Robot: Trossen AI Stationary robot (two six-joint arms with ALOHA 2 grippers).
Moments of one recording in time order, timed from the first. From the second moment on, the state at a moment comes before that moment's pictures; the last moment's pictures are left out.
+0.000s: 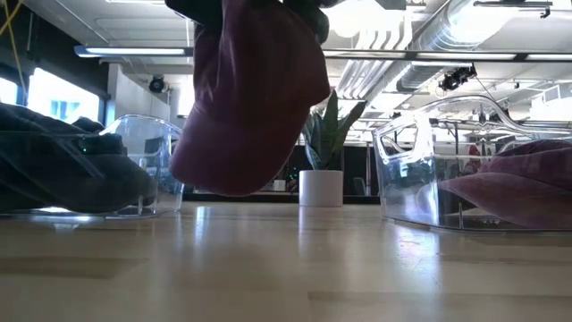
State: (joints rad) left arm 0.03 1.34 1.28 -0.77 0.25 0.44; right arm 0.13 1.72 1.47 -0.39 -0.01 0.21
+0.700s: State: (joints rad) left arm 0.03 1.34 1.28 -0.82 0.26 0.33; right arm 0.13 1.79 1.47 -0.20 -0.14 0.35
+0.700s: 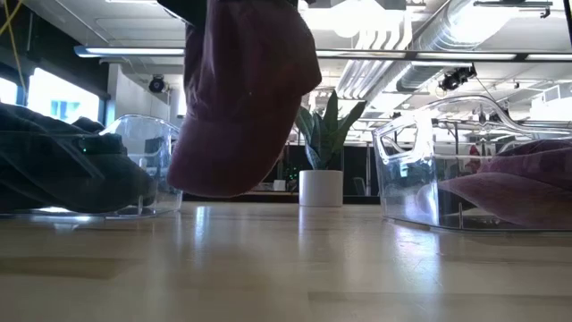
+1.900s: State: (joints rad) left arm 0.03 1.34 1.28 -0.72 0.19 0.18; right arm 0.48 1.15 1.47 -1.33 0.52 1.44
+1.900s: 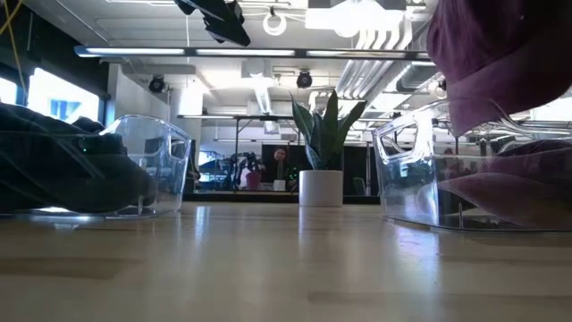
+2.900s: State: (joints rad) left arm 0.03 1.34 1.28 -0.71 0.19 0.19; right arm 0.48 1.49 1.39 -1.33 0.54 1.61
